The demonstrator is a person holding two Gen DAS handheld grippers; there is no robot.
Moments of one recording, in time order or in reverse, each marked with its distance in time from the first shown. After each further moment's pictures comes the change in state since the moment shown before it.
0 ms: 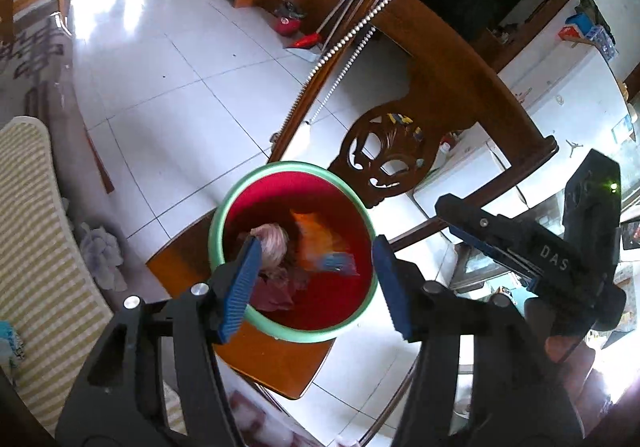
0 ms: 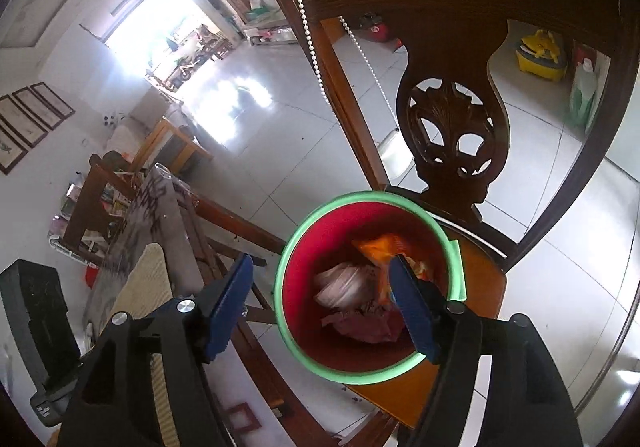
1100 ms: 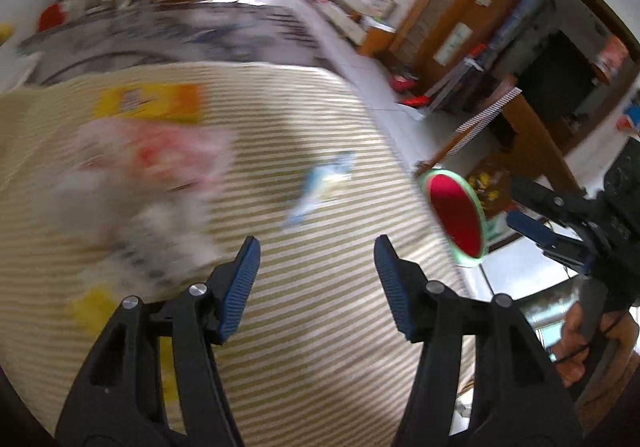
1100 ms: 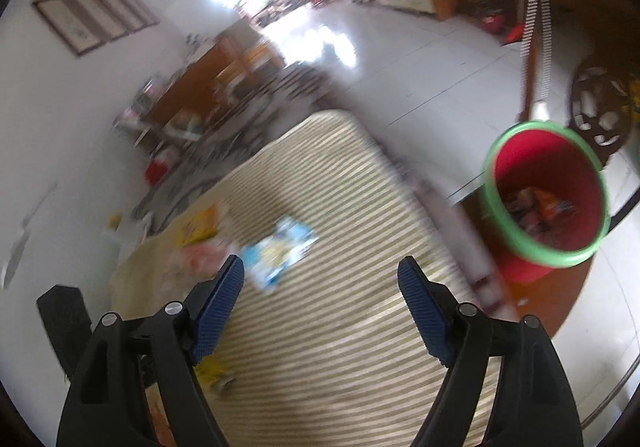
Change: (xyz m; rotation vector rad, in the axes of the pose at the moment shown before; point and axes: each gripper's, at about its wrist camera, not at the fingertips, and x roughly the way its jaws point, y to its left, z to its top) left arm -0.238 0.201 -0.181 -0.296 -0.197 0.266; right arm -0.002 0.253 -0.182 -0.296 0.157 0.194
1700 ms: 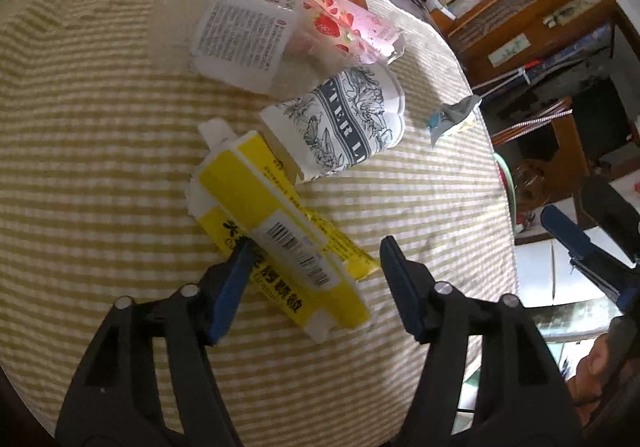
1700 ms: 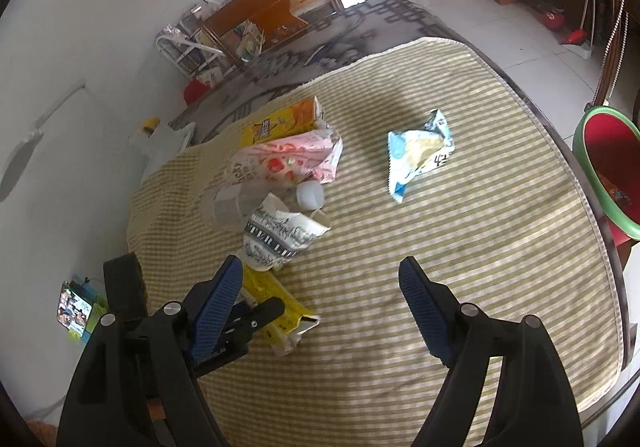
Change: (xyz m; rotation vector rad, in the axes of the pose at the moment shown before) left arm 0.008 0.106 -0.061 -0.228 0.171 0.031; right arm 0.055 0.114 -0.072 -0.152 0.155 0.044
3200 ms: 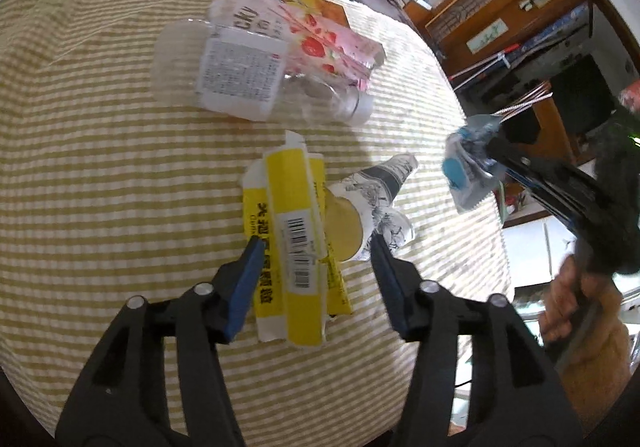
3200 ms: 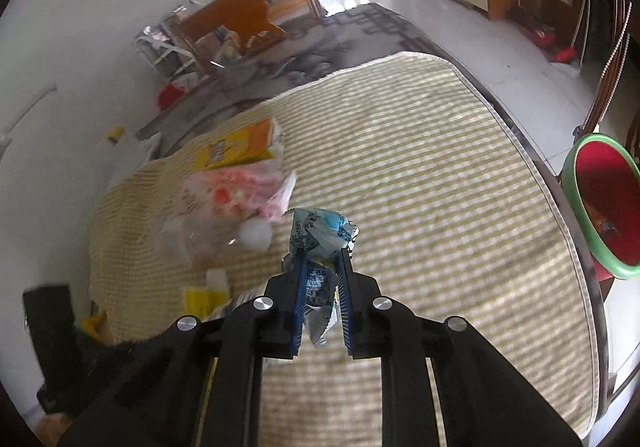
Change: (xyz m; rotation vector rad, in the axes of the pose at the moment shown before) left arm -0.027 0.008 0.012 0.091 0.015 -0.046; right arm 0.024 -0.030 0.027 -0.039 -0.041 -0.085
